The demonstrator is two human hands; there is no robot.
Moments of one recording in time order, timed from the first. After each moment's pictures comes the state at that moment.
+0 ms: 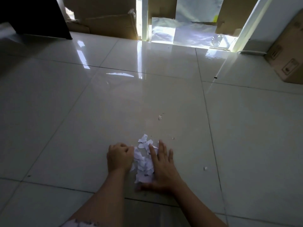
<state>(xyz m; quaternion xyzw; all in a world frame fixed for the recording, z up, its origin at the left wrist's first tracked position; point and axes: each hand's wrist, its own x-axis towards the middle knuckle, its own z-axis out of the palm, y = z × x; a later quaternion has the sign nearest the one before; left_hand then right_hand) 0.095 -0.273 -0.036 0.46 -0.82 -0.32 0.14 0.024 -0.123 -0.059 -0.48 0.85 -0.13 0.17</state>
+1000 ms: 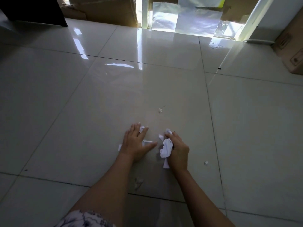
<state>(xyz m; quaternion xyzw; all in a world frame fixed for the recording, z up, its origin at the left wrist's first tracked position) 0.062 -0.273 -0.046 0.24 -0.93 -0.28 -0.06 -0.008 -0.131 -0.064 -0.25 0.83 -0.49 -0.05</state>
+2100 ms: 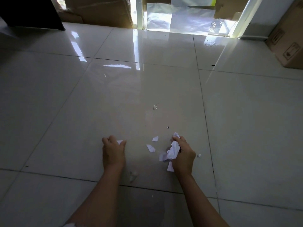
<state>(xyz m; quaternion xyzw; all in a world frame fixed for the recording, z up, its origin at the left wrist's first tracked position) 0.104 -0.262 -0.051 0.51 -0.81 -0.27 0.09 0.004 -0.084 -0.068 -0.18 0.84 -0.50 -0.05</state>
